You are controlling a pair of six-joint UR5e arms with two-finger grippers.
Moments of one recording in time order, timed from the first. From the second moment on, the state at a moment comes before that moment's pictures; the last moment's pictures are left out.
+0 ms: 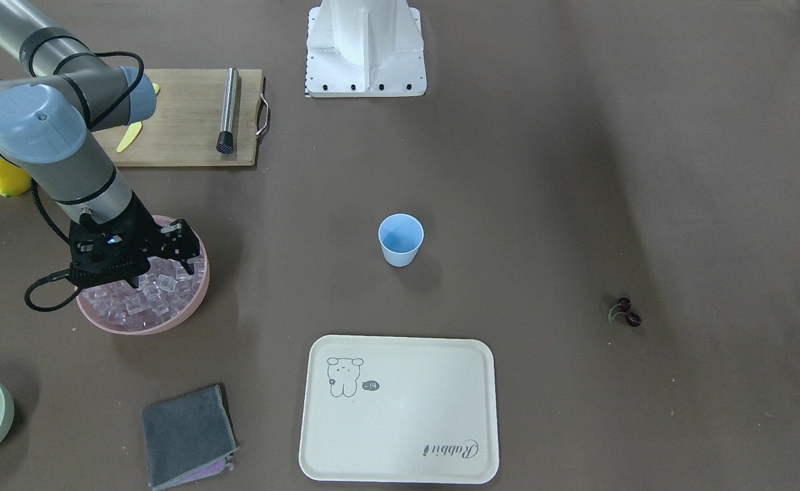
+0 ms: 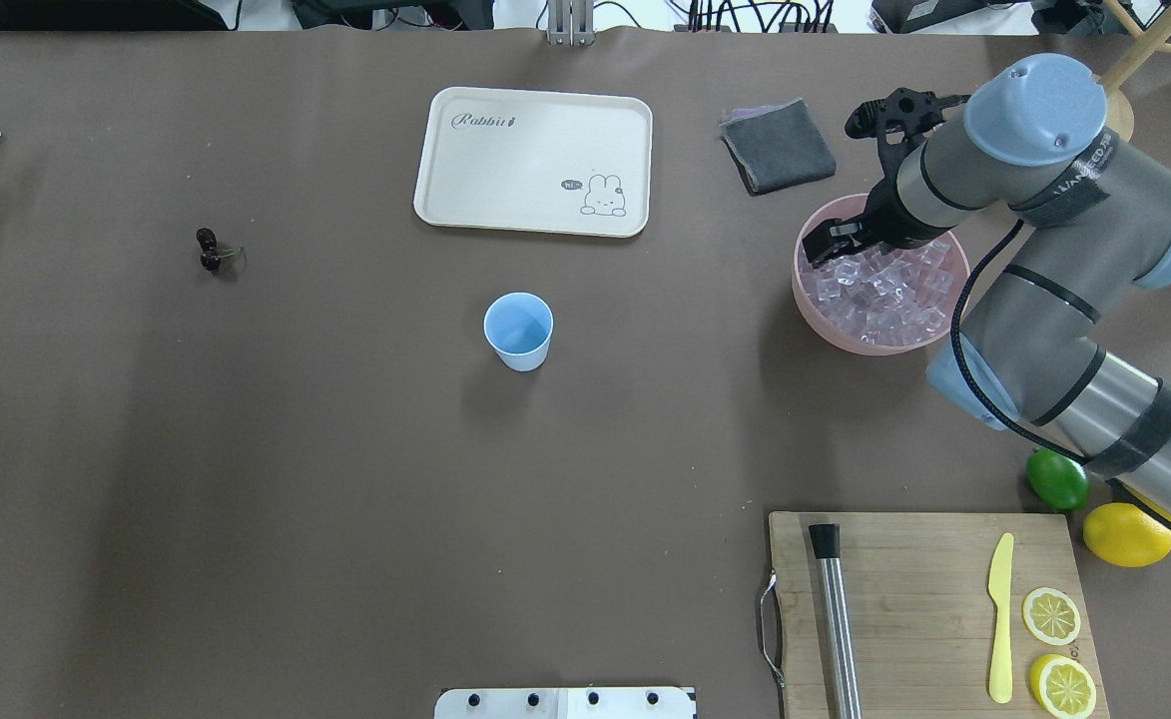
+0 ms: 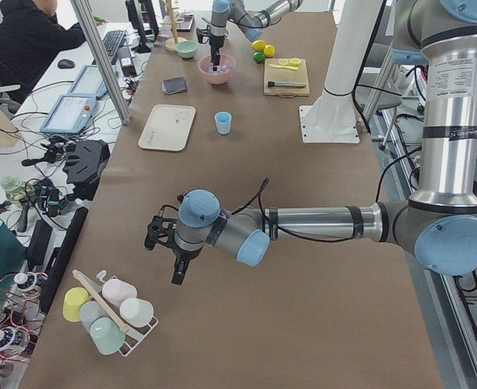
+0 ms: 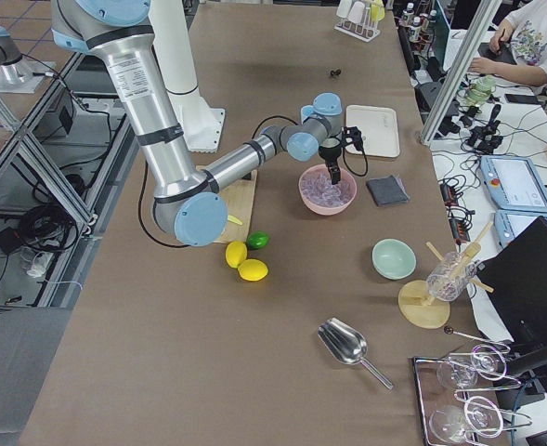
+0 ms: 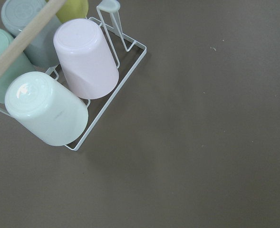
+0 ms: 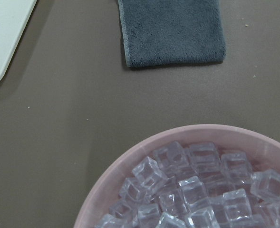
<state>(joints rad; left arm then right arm) -1.52 -1.55 -1.53 -2.10 -2.30 -0.27 0.85 -1.18 1.67 -1.30 2.01 0.75</state>
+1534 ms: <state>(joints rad) -1.52 -1.58 -1.55 -2.09 -2.30 -0.34 0.82 -1.19 1.60 -1.22 2.02 0.76</state>
